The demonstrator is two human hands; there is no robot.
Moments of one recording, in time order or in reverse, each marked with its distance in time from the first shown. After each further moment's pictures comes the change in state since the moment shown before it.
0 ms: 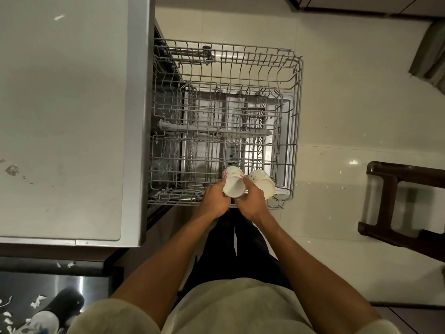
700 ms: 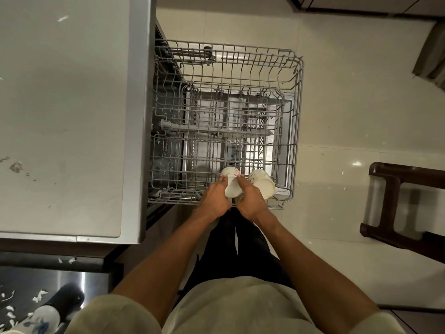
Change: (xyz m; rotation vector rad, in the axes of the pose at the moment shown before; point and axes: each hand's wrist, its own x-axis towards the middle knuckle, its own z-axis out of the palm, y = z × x) left_hand -0.002 0.004 -0.002 0.331 -0.019 0.146; right_hand 0.010 0.006 -0.002 -0.211 -0.106 -0.138
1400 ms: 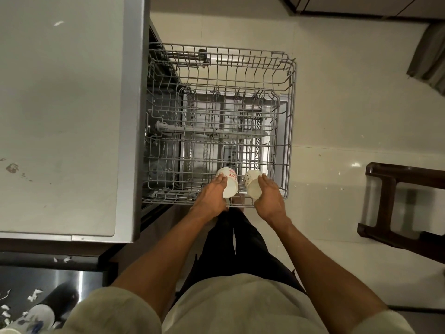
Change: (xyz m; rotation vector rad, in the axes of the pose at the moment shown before) left_hand 0.000 0.006 0.000 0.223 -0.008 0.079; right_hand -0.010 0.043 -0.037 -0.215 0.156 0.049
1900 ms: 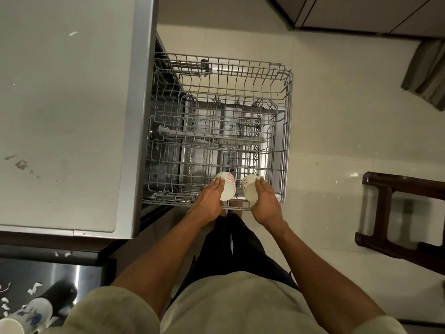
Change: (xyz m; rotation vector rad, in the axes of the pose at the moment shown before) left_hand -0.015 0.005 -0.006 0.016 0.014 0.024; right_hand -0.007 0.001 -0.004 -0.056 -0.024 -0.046
